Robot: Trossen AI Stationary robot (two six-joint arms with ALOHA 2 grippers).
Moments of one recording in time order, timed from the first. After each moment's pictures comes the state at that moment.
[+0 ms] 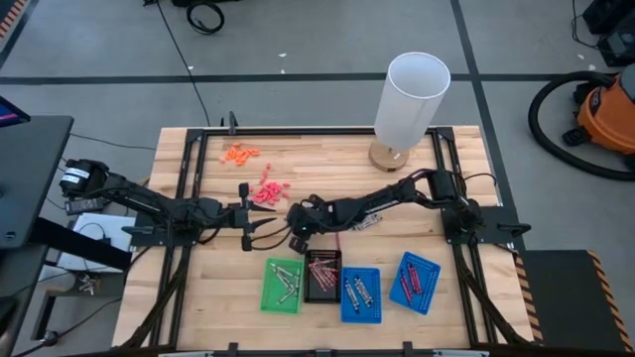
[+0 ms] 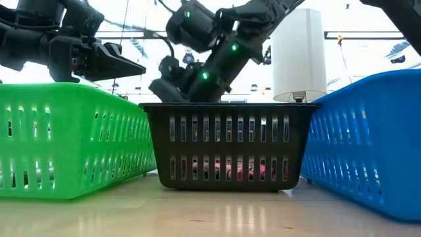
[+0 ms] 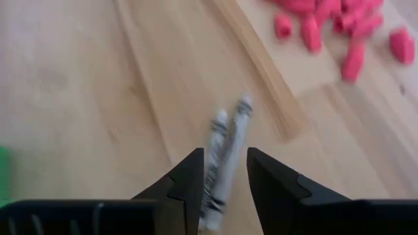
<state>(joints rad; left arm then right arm) -0.19 0.99 0.14 0.72 -0.32 0.35 0.07 2.17 1.49 -0.20 0.26 0.39</state>
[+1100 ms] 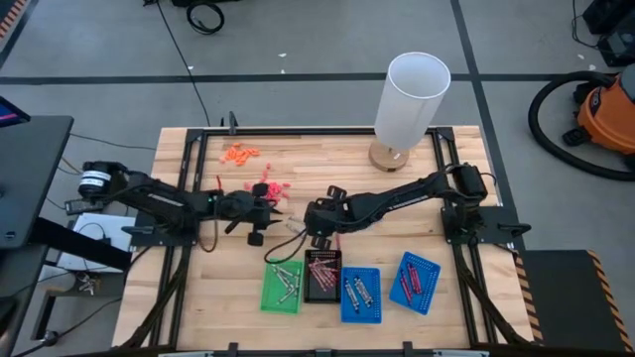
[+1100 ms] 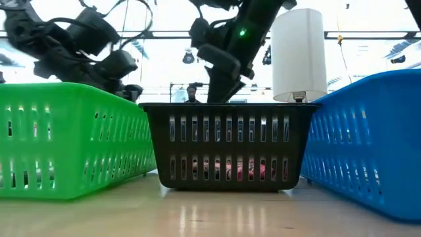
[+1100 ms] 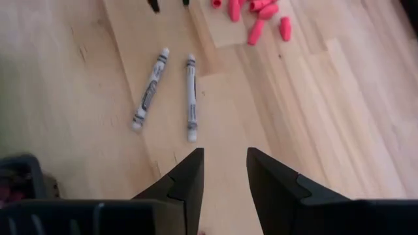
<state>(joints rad) 0.02 1.26 0.30 0.39 -0.09 0.25 0.15 1.96 1.49 -0.64 0.43 0.33</state>
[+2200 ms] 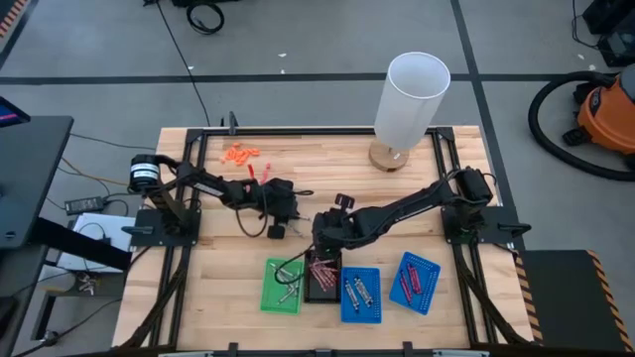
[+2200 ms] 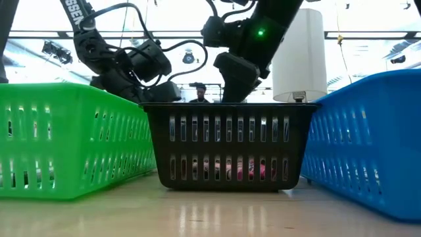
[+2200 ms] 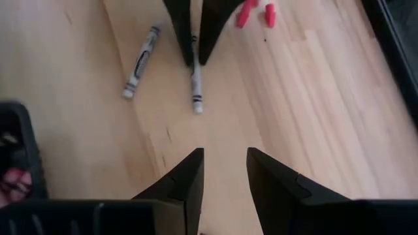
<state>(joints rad) 0.17 1.71 0.61 0.25 0.12 0.32 0.24 1.94 1.42 -0.66 0.58 0.38</state>
